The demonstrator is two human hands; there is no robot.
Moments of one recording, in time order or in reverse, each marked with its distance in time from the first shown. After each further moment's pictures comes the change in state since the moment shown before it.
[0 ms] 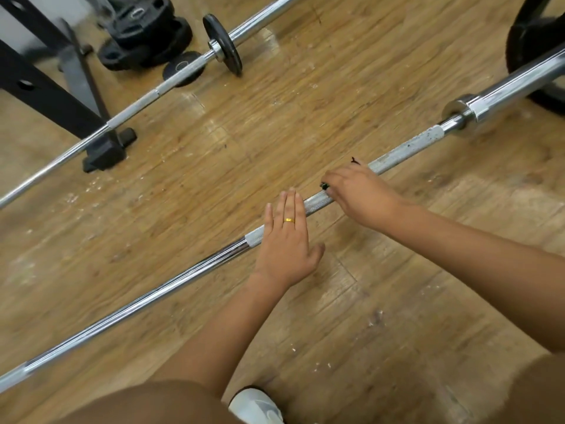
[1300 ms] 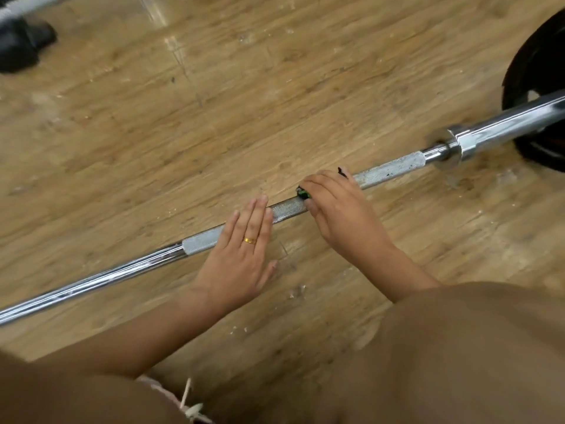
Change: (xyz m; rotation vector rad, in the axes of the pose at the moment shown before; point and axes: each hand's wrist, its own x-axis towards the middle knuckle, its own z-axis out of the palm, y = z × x) left_hand -0.059 0.053 0.018 0.200 0.069 0.184; right_hand -0.098 0.014 -0.019 0.123 0.119 -0.011
